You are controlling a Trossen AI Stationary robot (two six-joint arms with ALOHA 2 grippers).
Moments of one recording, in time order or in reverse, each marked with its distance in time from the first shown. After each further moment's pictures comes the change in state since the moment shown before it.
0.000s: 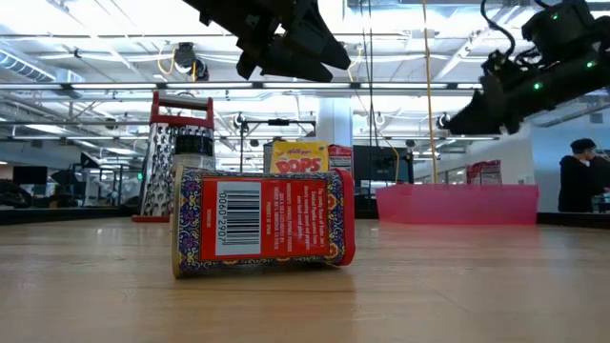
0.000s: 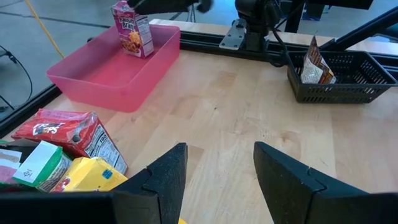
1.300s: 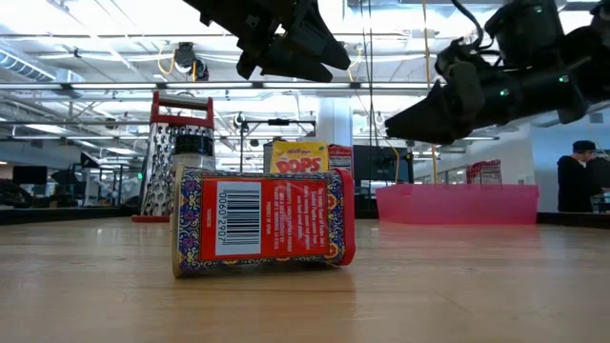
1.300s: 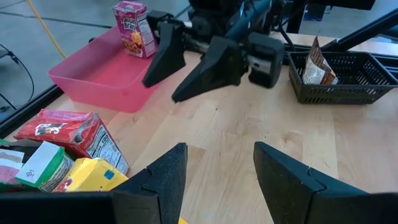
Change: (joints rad) left arm 0.002 0.000 0.000 0.001 -0.003 0.000; right arm 0.635 0.901 0.011 0.970 0.235 0.036
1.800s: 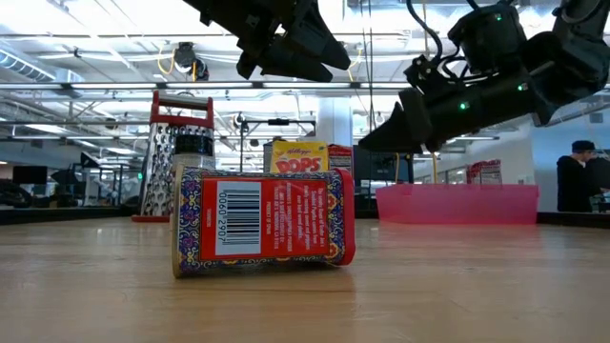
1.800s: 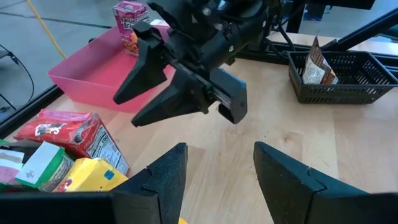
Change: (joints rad) left arm 0.000 0.000 0.000 0.000 0.000 0.003; right arm -0.005 0.207 0.141 -0.013 0.201 0.015
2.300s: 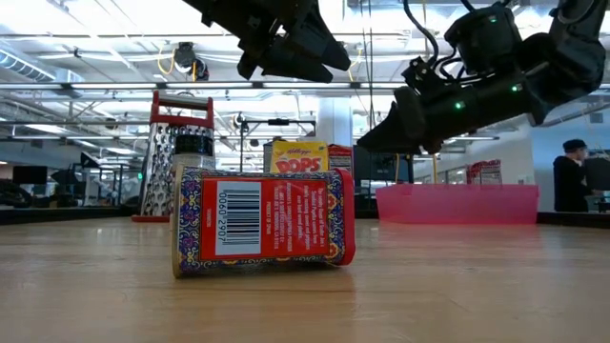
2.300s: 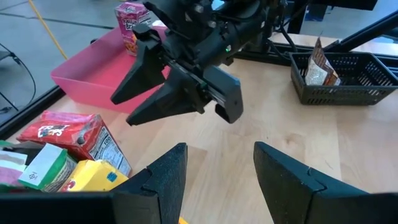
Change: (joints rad) left arm 0.006 0.000 0.000 0.003 0.000 0.004; right arm -0.018 0.000 0.010 -0.004 -0.004 0.045
